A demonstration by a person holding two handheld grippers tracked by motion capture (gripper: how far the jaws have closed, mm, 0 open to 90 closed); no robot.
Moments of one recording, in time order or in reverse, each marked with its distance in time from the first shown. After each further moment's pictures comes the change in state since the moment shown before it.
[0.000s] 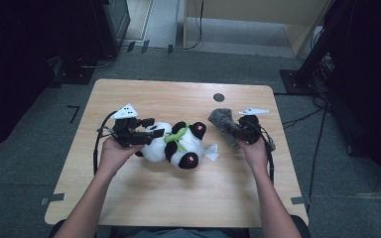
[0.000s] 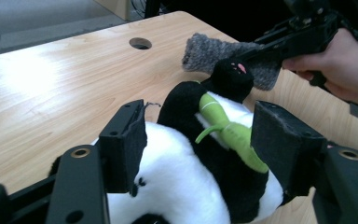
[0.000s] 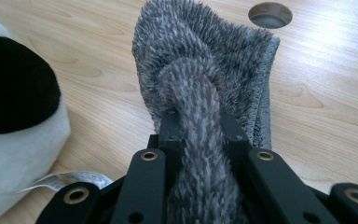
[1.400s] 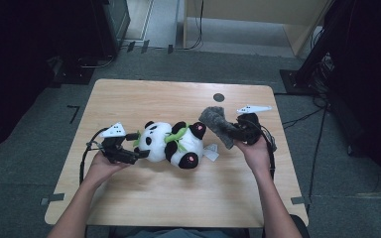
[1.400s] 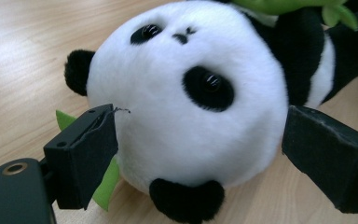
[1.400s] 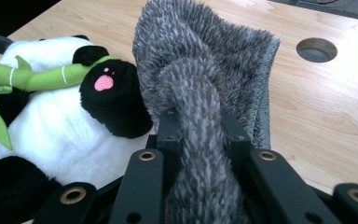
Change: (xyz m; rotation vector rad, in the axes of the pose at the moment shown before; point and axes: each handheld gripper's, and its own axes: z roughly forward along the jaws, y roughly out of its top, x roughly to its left) left arm 0.039 -0.075 -0.006 0.083 -0.049 0.046; right arm 0.038 0.022 -0.042 -0.028 0.131 -0.033
